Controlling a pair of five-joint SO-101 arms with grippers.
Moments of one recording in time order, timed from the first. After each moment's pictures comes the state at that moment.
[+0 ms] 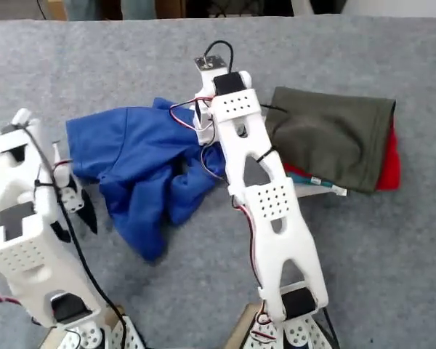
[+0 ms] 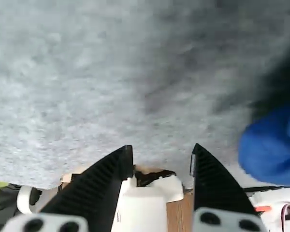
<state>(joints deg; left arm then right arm) -25.4 21.5 7.1 99.8 -1.8 -17.7 65.6 -69.3 100.5 -4.2</state>
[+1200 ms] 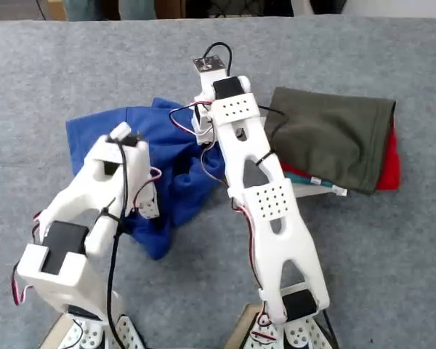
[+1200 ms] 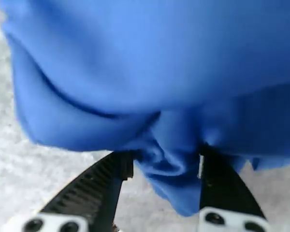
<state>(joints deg) 5.2 6.7 29.5 74.7 17.8 -17.5 70.8 -71.9 95.6 -4.0</state>
